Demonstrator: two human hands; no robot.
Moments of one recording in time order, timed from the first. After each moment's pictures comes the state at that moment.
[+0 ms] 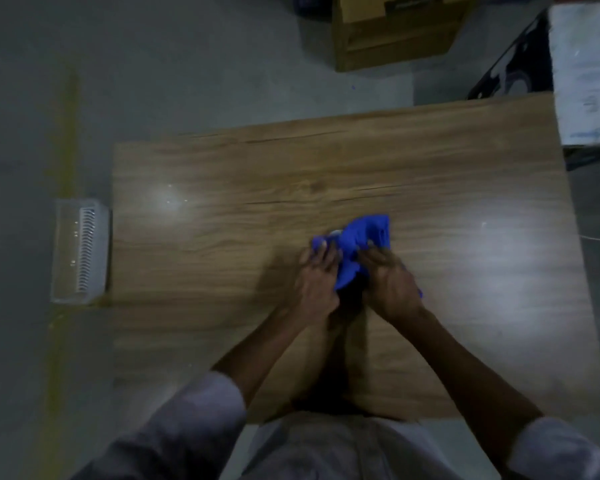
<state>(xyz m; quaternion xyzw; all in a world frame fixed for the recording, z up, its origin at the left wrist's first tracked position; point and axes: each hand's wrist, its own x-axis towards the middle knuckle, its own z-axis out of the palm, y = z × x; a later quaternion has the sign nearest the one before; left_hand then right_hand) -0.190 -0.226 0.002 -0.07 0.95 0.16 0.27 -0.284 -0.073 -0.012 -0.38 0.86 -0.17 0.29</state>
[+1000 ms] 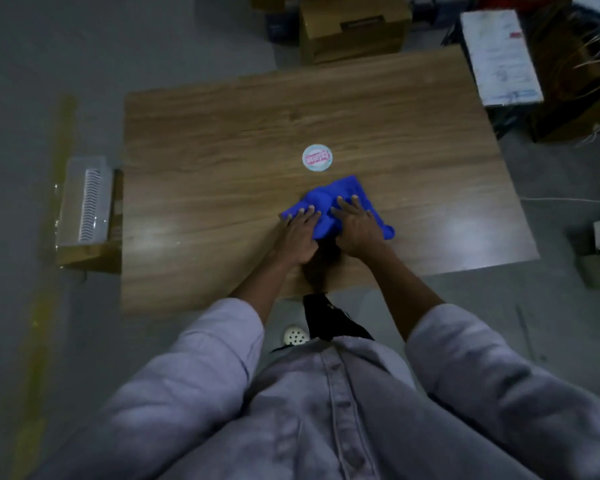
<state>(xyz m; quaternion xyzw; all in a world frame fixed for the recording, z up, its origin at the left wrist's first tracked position) -0.049 -0.147 -0.004 -0.12 0.95 0.23 0.18 -0.136 -0.008 0.017 -0.31 0.90 -0.09 0.29</state>
